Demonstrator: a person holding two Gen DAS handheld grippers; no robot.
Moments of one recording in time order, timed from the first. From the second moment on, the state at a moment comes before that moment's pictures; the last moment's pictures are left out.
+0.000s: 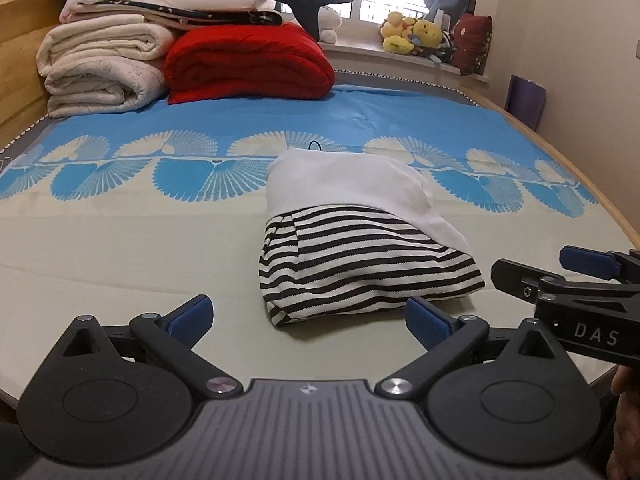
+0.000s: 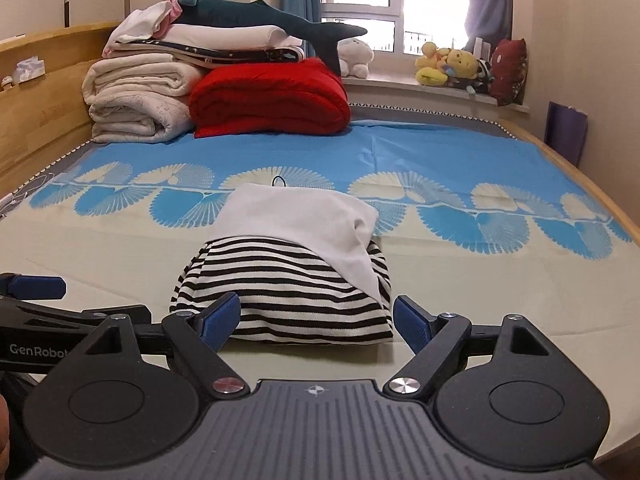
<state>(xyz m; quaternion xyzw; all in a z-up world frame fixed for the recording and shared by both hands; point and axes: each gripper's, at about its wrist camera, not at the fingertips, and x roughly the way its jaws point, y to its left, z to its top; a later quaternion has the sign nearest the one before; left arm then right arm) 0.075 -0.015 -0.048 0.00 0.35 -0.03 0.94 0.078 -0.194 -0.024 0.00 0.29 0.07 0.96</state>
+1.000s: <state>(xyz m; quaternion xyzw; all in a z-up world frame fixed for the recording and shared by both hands) 0.079 -0.011 -0.054 0.00 0.36 -0.03 0.93 0.085 -0.189 -0.031 0.00 0.30 0.07 0.95</state>
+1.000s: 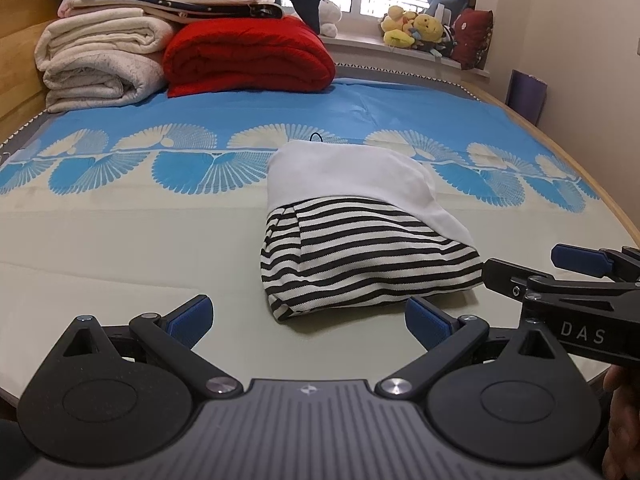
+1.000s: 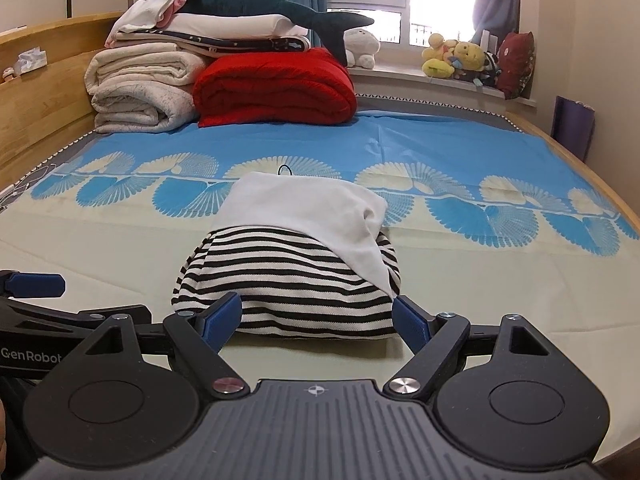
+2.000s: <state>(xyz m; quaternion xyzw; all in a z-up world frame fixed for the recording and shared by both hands) 0.080 -0.013 -0.057 0.00 0.36 -0.03 0.93 0.088 -0.189 -0.032 0.00 0.31 0.07 0.95</state>
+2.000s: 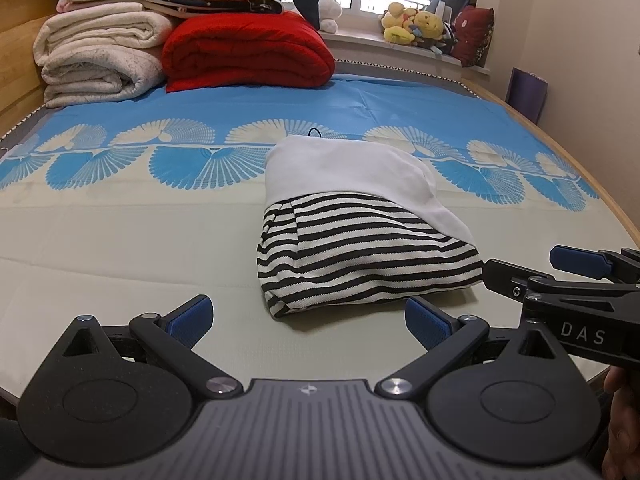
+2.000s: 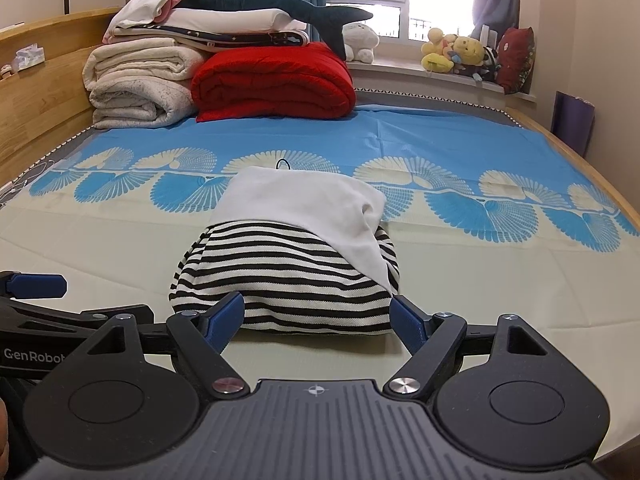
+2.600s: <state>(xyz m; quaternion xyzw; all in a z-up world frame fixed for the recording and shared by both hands) 0.081 -0.014 -0.060 0.00 0.36 -0.04 0.93 0.088 -0.189 -0.034 0.00 0.31 0.07 0.95</state>
